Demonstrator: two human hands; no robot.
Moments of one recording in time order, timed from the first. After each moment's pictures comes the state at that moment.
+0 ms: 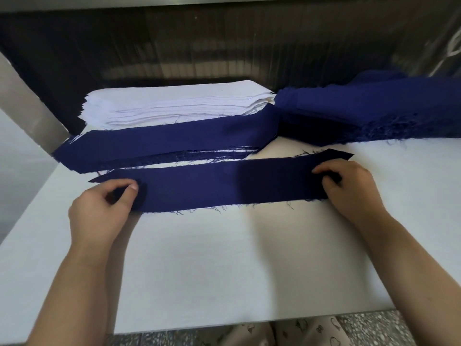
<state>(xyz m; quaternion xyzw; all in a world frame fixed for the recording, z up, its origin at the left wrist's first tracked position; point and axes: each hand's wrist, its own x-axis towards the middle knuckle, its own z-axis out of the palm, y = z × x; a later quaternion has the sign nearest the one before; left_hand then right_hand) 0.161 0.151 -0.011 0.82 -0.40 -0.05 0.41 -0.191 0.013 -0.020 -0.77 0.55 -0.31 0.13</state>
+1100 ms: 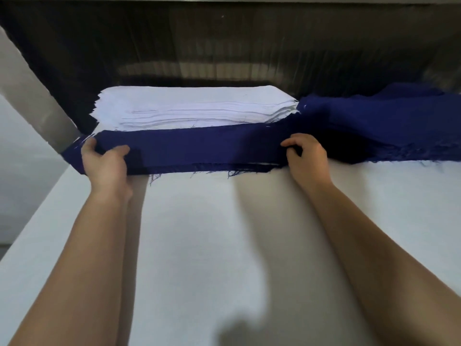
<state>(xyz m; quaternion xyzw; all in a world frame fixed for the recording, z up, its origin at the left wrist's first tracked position) 0.227 0.054 -0.011 0.65 -0.12 -0.20 0.72 -0.072 -0.057 -0.017 -0.73 0.53 -0.39 0.20</state>
